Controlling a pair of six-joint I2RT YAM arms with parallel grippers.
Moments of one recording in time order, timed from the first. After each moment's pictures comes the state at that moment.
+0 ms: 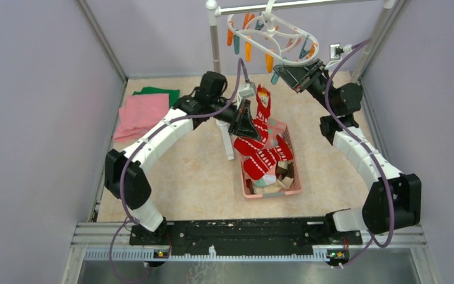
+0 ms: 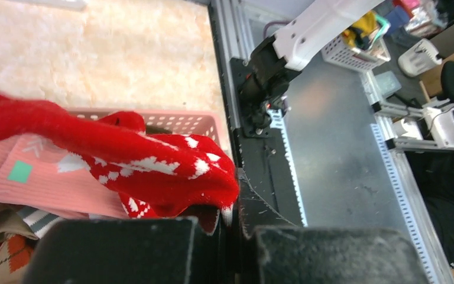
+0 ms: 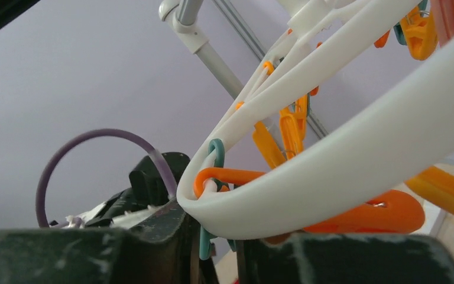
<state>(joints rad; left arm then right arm) -0.58 1.64 1.57 -0.46 1.21 0.04 0.22 1.37 1.05 0.87 -0.60 1.08</state>
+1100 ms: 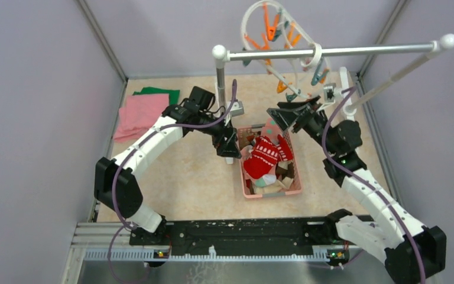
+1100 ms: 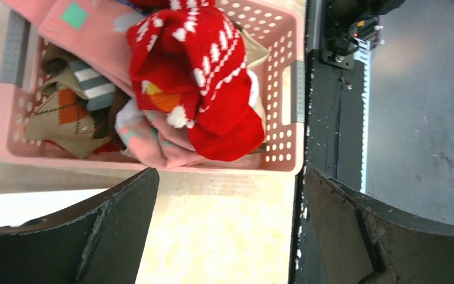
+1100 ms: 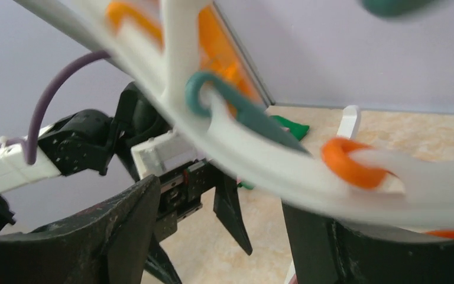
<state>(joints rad) -0.54 1.56 1.38 -0.73 0.91 0.38 0.39 0.91 0.65 0.56 -0.38 0.69</state>
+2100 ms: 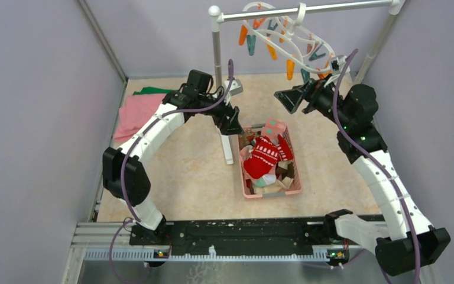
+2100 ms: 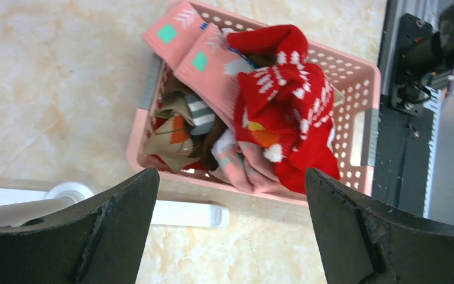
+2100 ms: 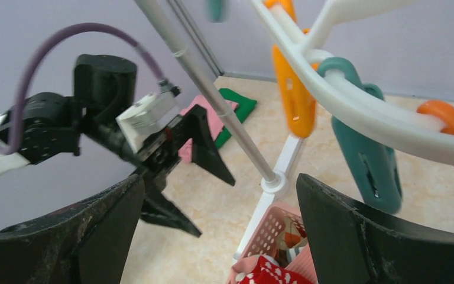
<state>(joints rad) -0.47 1.66 1.54 -0.64 0.81 0.33 0.27 1.05 1.10 0.00 -0.44 0.47</state>
